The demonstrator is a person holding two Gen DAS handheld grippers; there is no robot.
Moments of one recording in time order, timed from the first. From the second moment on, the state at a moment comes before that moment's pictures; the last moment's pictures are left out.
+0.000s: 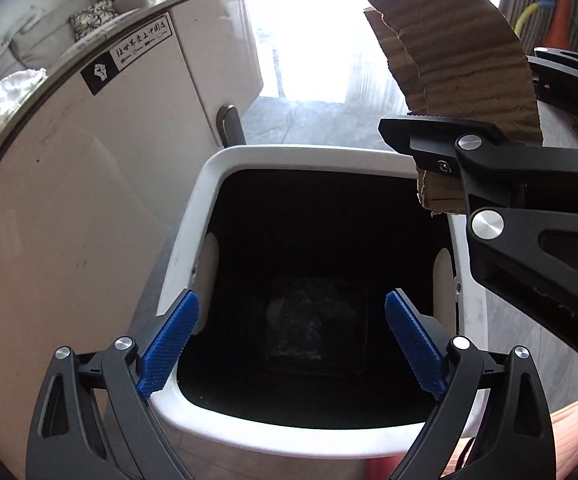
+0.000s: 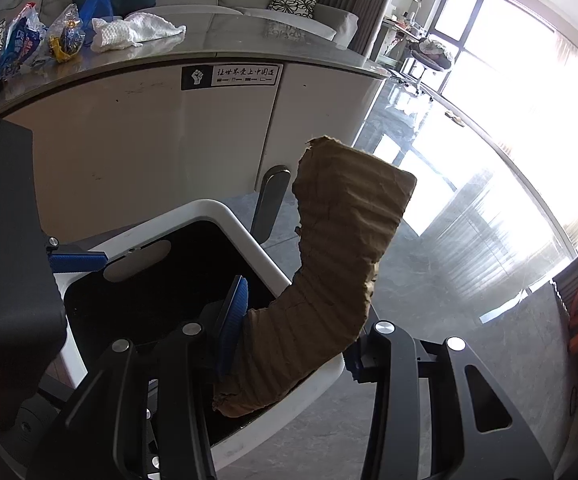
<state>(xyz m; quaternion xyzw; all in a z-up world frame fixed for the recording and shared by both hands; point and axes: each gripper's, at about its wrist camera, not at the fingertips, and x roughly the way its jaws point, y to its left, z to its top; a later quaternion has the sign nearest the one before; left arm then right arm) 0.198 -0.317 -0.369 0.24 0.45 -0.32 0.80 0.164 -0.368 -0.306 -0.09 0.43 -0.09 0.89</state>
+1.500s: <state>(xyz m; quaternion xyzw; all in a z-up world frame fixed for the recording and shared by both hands) 0.217 -0.249 -0.333 0.24 0.41 -0.24 0.85 0.185 -0.315 -0.397 -0.14 0.54 0.03 0.83</state>
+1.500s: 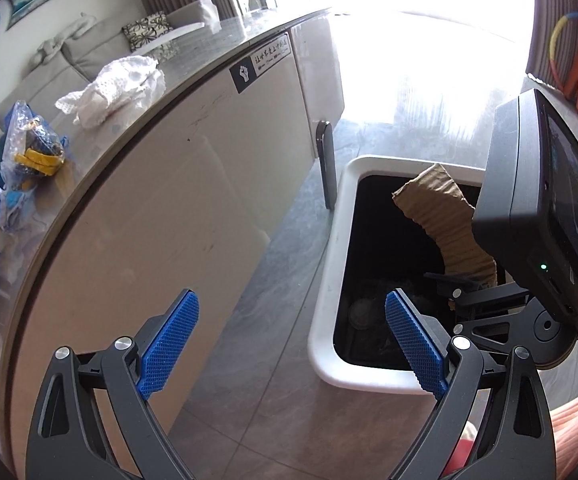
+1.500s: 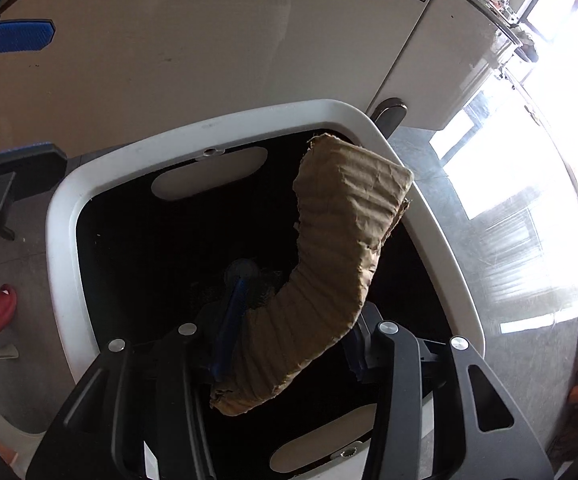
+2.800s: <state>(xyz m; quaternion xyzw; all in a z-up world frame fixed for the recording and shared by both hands) 0.202 -0.215 -0.278 0.22 0.36 -0.23 0.88 0.152 -0.324 -0.295 -0.13 0.39 -0.04 0.91</state>
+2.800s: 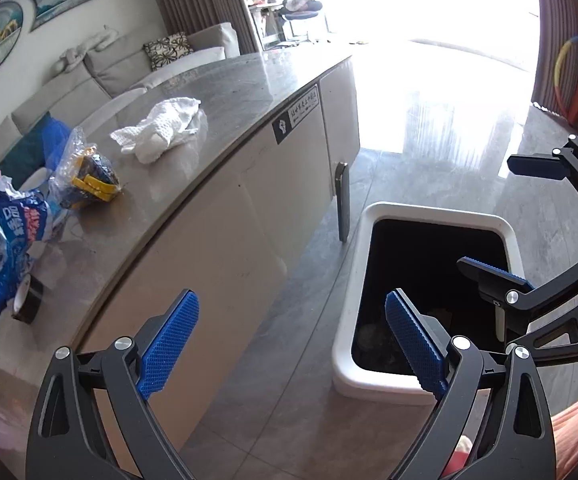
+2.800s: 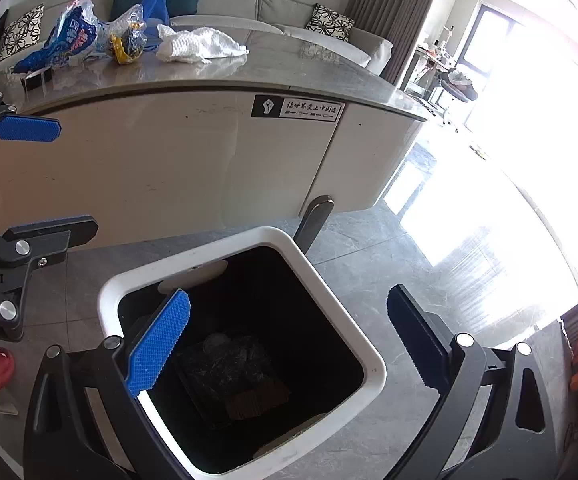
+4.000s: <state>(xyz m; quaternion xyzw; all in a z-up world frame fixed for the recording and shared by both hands) 0.261 -0.016 -0.189 0.05 0.30 -0.06 0.95 0.204 -0.154 -0.160 -0.14 0.24 0.09 0.96</state>
